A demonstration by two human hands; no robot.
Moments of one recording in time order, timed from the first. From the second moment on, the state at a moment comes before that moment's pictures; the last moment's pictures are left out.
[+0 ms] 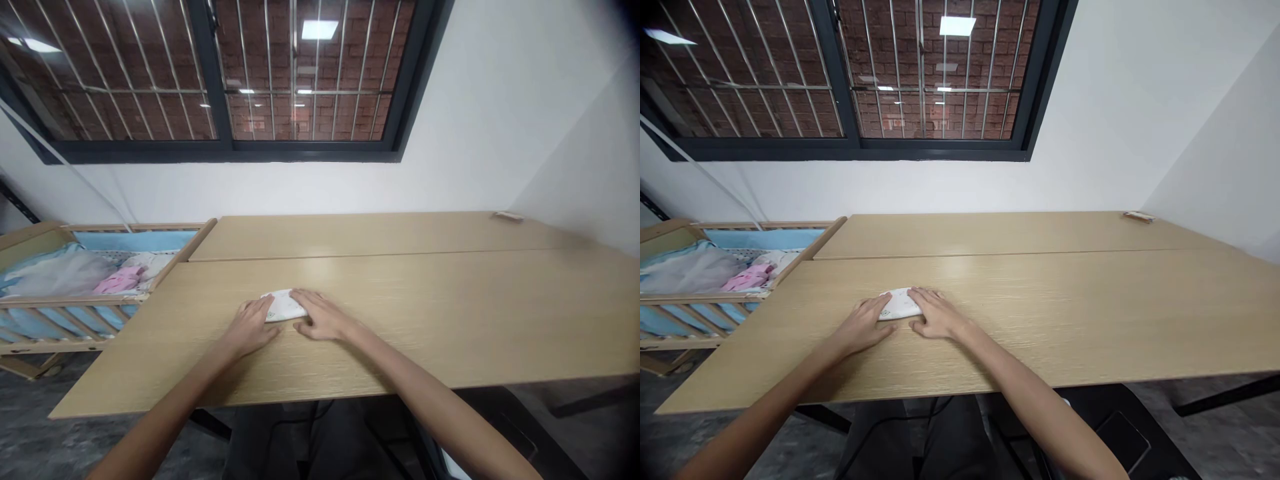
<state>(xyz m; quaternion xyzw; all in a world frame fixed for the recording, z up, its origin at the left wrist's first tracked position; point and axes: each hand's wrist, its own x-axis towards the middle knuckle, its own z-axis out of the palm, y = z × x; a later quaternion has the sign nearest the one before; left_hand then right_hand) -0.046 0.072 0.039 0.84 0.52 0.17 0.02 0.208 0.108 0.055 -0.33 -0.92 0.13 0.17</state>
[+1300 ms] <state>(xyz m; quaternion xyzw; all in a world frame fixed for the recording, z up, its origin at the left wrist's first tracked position) 0.032 -0.003 0.027 0.80 0.55 0.24 -0.04 0.156 0.095 0.103 -0.18 -0.95 0.24 0.12</state>
